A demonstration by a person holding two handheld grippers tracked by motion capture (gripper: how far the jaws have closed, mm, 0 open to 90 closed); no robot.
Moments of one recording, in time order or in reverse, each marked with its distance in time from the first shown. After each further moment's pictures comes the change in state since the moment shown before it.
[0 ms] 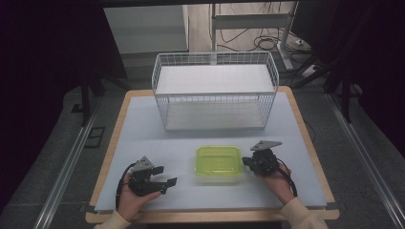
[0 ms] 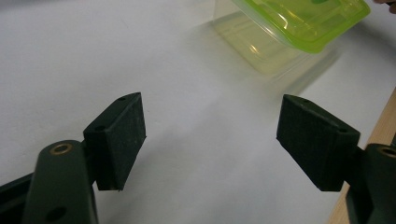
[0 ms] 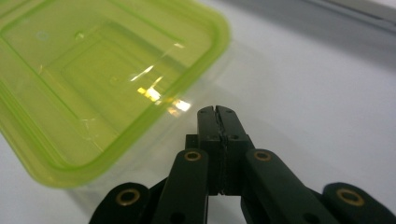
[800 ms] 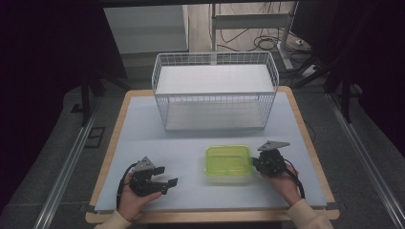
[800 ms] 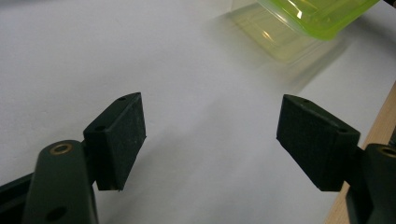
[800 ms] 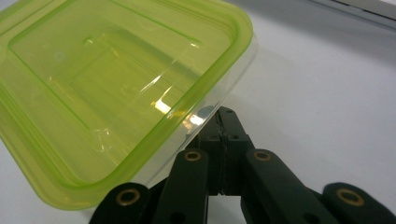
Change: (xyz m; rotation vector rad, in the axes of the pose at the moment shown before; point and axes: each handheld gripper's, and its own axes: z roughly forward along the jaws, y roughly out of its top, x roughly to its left) left arm -0.003 0.001 0.002 0.007 -0.007 0.009; right arm -0.009 -0.007 -0.008 0.012 -0.013 0.015
